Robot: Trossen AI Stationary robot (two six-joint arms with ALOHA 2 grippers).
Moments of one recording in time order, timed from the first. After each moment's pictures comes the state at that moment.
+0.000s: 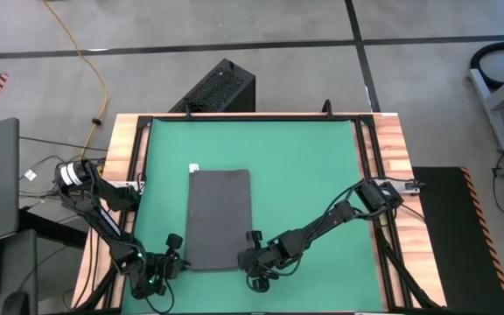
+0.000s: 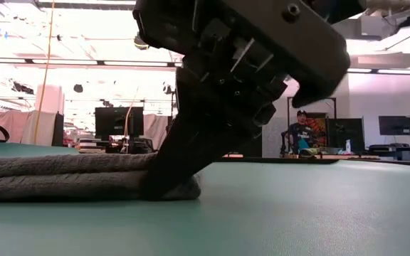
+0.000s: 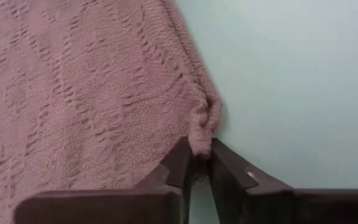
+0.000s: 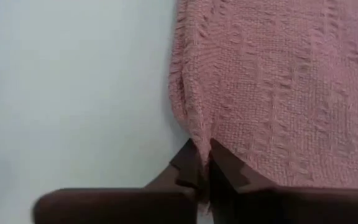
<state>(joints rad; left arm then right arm) -1.08 1.63 0.60 -0.16 -0.60 -0.64 0.47 2.19 1.50 -0.23 0.19 0.28</state>
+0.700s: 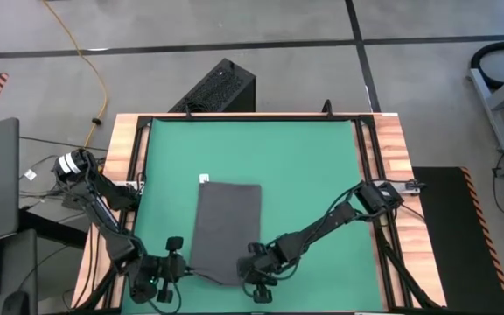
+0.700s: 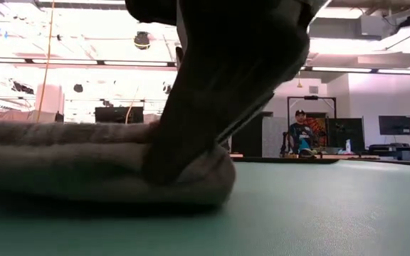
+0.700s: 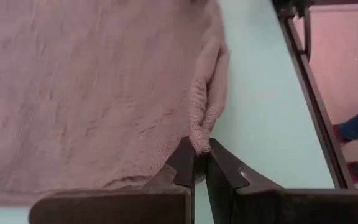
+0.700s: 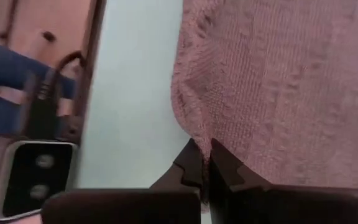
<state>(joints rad) -1.02 1.50 0.77 -0.22 -0.57 -0.79 0.49 2.19 1.63 -0.35 -0.09 0.47</state>
